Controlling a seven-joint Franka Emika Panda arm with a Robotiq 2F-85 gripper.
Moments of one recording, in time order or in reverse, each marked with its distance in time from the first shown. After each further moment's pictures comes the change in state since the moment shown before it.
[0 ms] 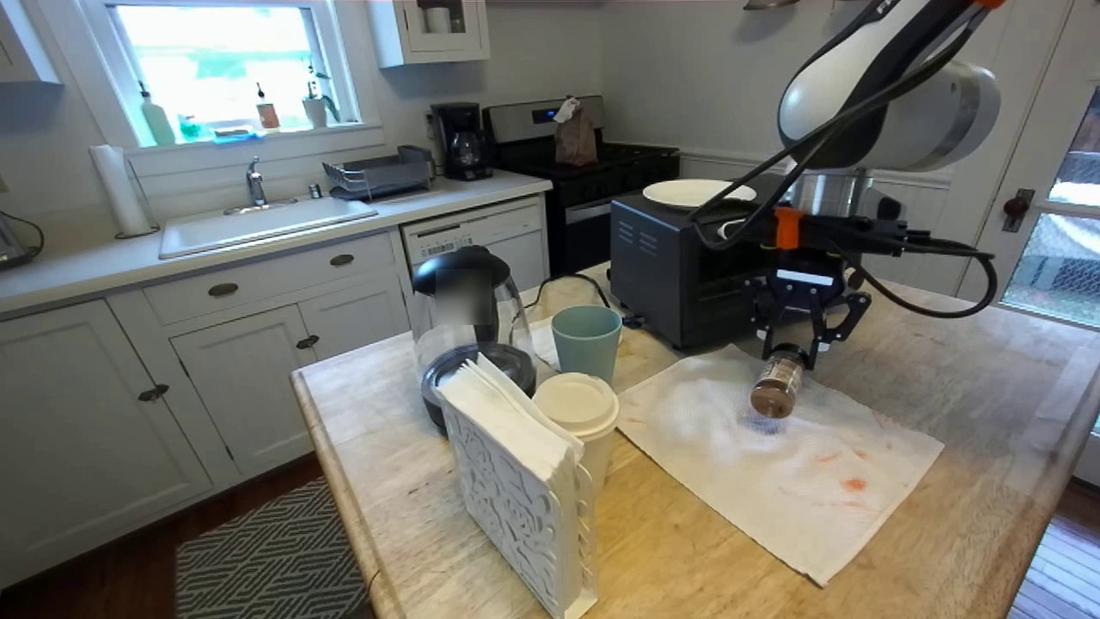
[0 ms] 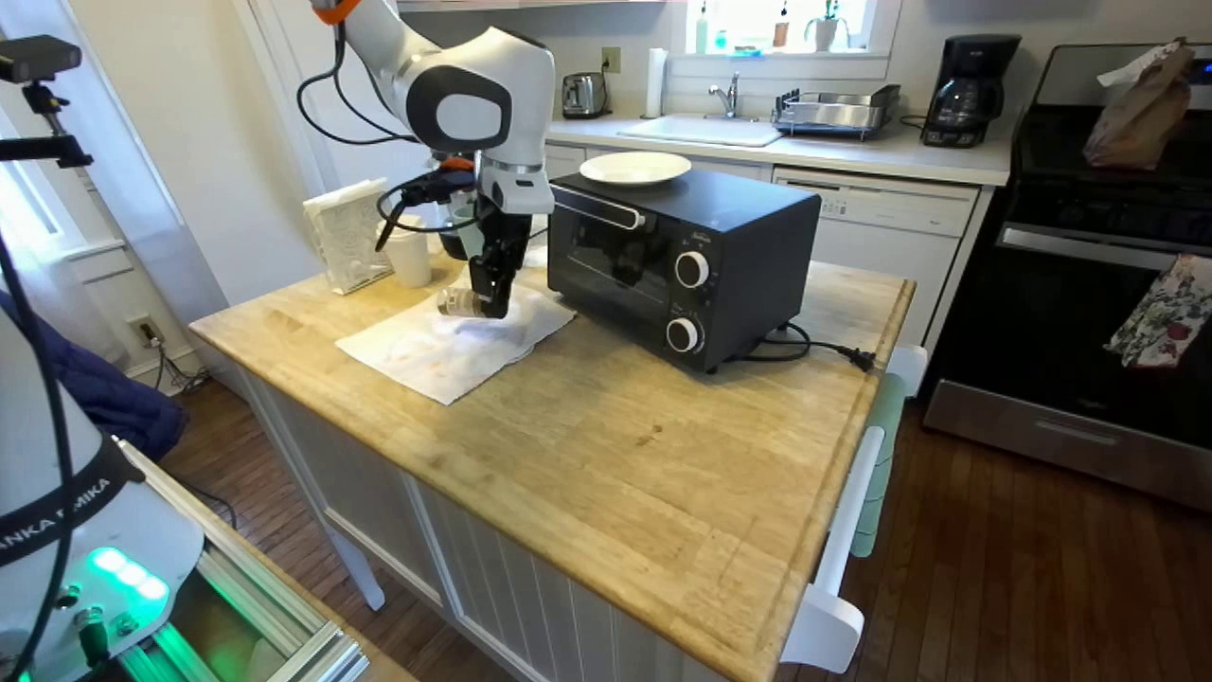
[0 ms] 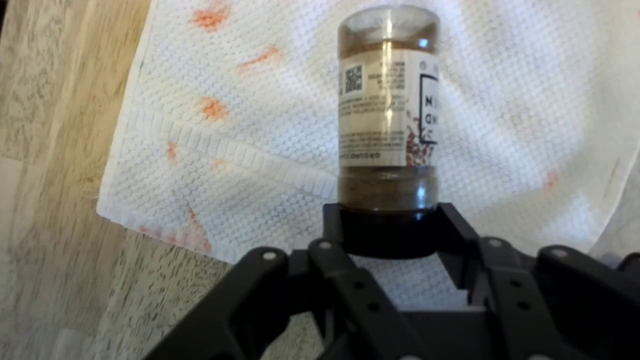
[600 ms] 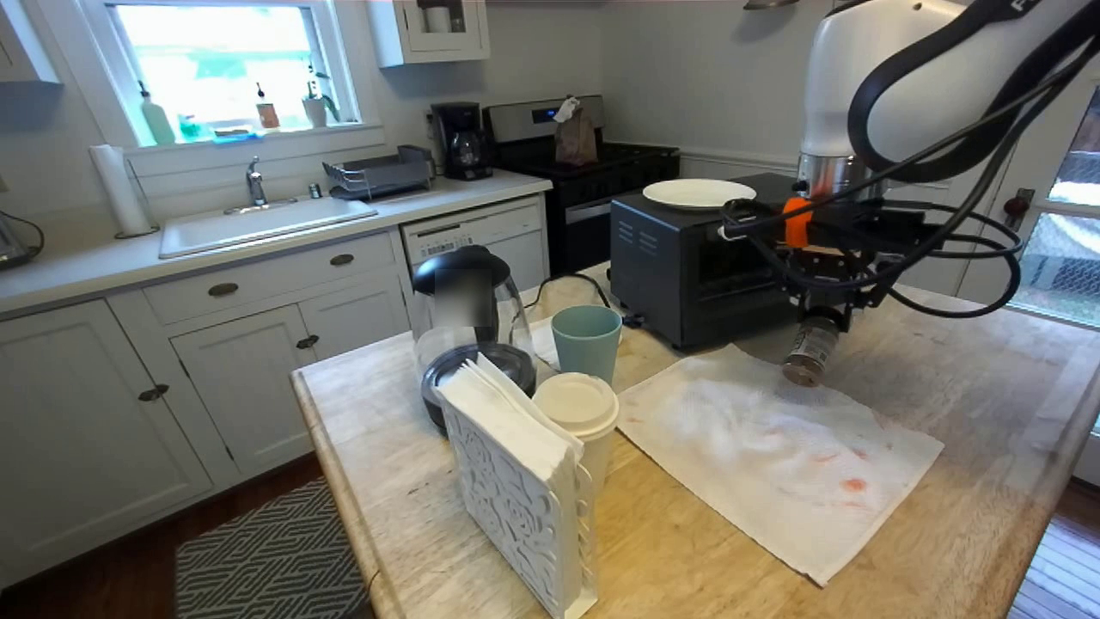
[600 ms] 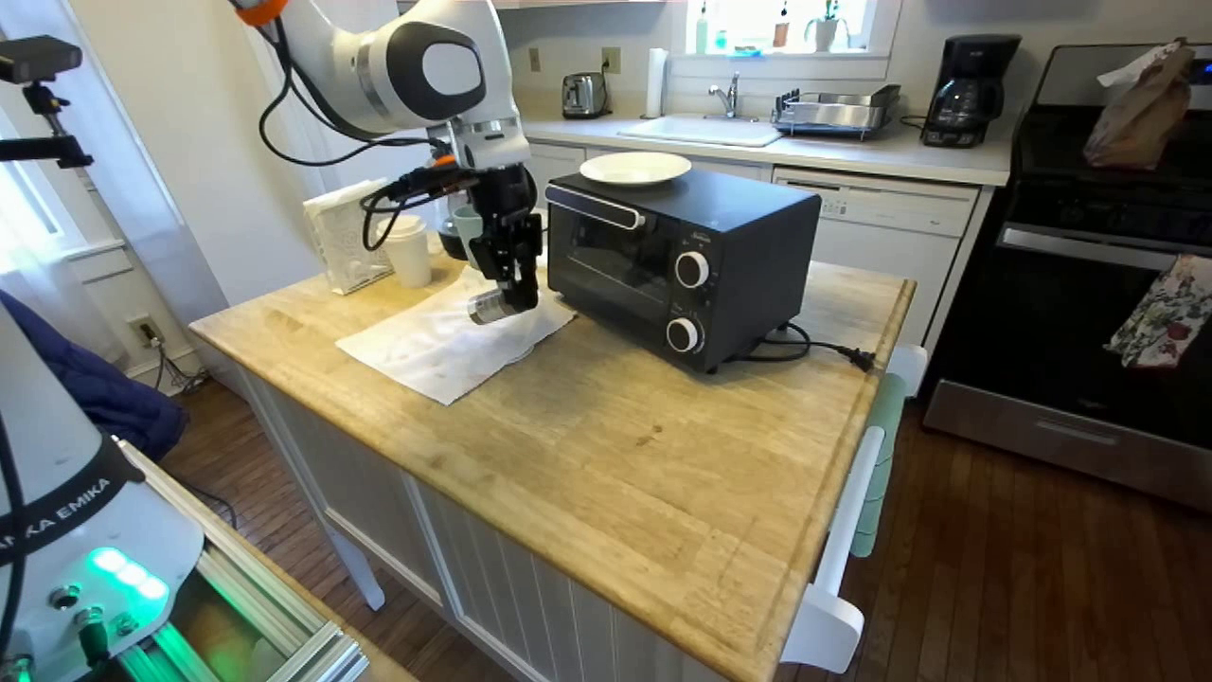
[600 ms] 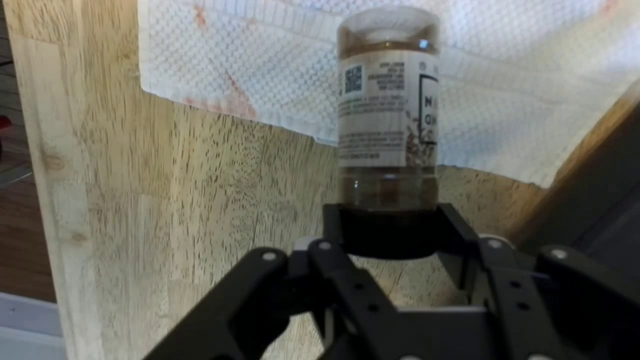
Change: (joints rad) arm 0.041 -0.130 -0.043 -0.102 -0.551 0.114 0.530
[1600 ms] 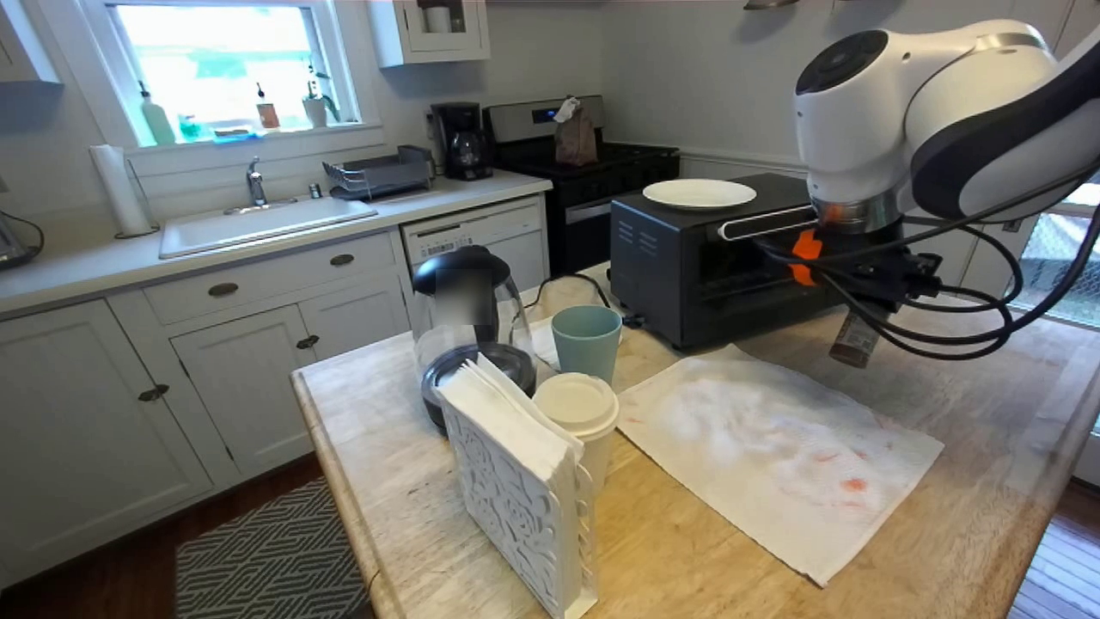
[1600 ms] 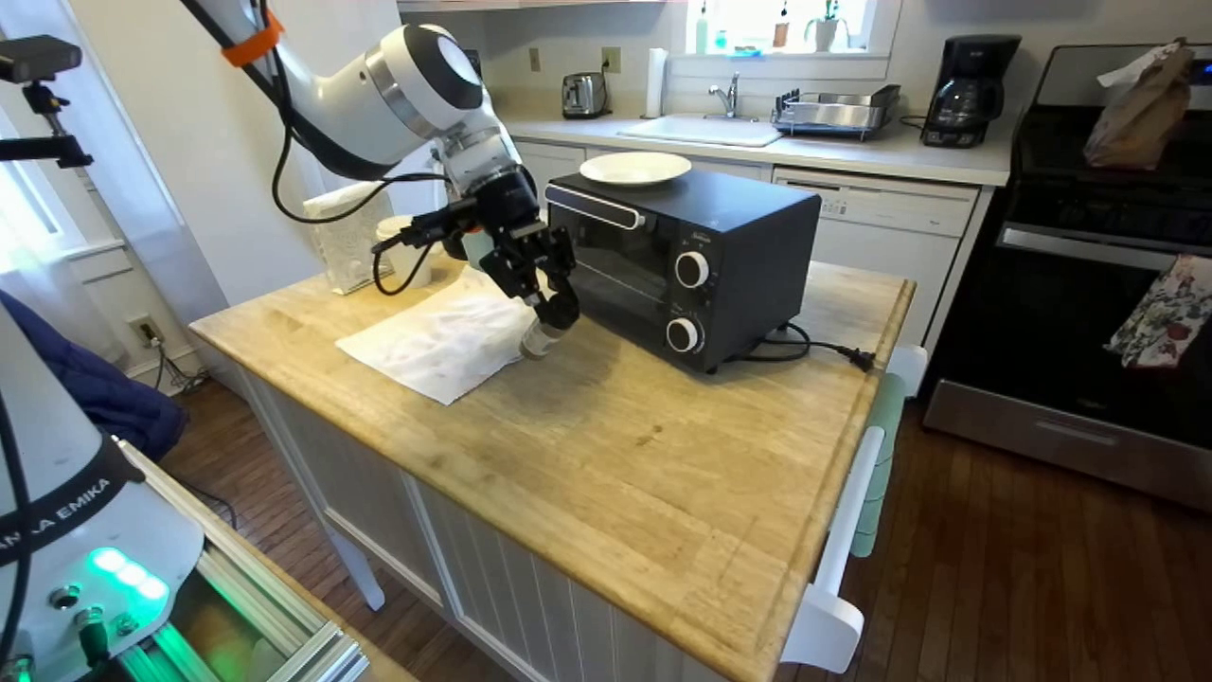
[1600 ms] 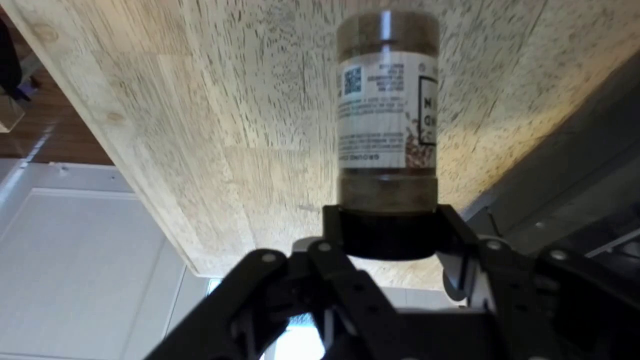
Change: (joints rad) arm -0.002 0.019 -0.011 -0.007 -0.634 -0.134 0.667
